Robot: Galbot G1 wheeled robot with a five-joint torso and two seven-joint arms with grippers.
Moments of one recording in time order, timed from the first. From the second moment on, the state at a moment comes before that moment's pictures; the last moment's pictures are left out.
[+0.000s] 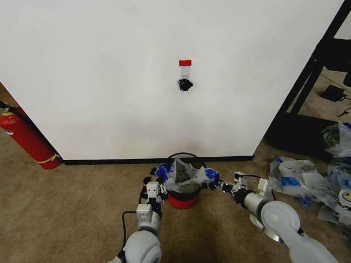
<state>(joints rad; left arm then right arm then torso) 1.33 -1.16 0.07 -1.97 -0.40 0.05 -0.58 -1.29 0.97 0.37 1.94 1.22 -0.54 0.29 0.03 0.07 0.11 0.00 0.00</state>
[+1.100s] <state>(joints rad) 1.42 -1.08 0.02 -2.11 -0.49 0.12 -0.59 -1.21 1.02 0.34 1.93 1.29 -0.67 0.49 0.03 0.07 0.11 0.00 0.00</state>
